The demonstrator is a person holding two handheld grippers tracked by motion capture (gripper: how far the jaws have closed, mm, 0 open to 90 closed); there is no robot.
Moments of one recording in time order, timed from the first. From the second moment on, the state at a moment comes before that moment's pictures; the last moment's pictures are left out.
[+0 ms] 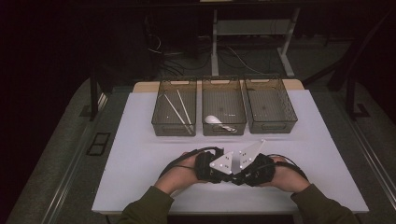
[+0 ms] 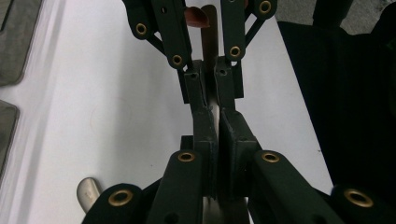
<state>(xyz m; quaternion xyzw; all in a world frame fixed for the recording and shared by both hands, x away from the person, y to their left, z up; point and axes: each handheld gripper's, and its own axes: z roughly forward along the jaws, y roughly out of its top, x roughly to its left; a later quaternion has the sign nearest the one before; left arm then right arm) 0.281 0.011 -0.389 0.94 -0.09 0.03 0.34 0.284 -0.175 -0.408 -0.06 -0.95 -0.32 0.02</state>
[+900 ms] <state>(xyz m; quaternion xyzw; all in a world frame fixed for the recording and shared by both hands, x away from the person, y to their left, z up) 0.294 0.091 -0.393 0.88 0.11 0.04 0.46 0.296 -0.197 -0.405 -0.10 -0.94 -0.33 0.00</state>
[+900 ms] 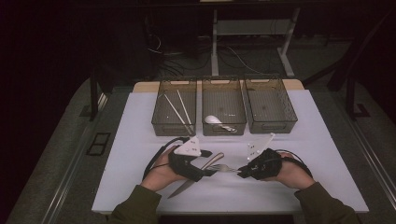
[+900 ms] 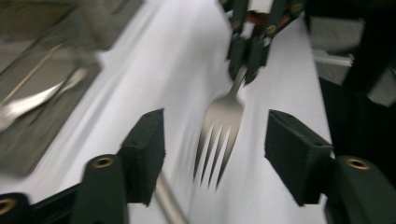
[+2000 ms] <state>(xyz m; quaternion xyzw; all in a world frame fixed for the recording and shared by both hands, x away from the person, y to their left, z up) 0.274 0.150 -0.426 0.84 0.25 0.09 0.48 0.339 -0.263 -0.367 -0.29 -0.87 -0.40 -0.09</state>
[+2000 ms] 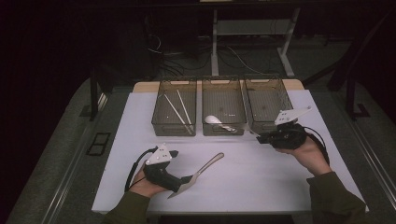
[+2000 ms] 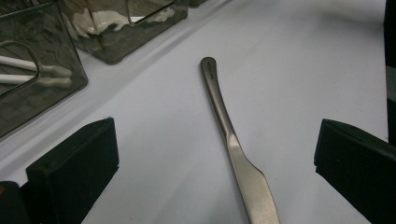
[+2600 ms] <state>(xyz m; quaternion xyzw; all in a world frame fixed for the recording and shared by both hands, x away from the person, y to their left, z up) 0.274 0.147 -0.428 0.84 0.24 0.10 0.47 0.377 -0.279 -0.352 -0.37 -0.83 -0.39 -0.14</state>
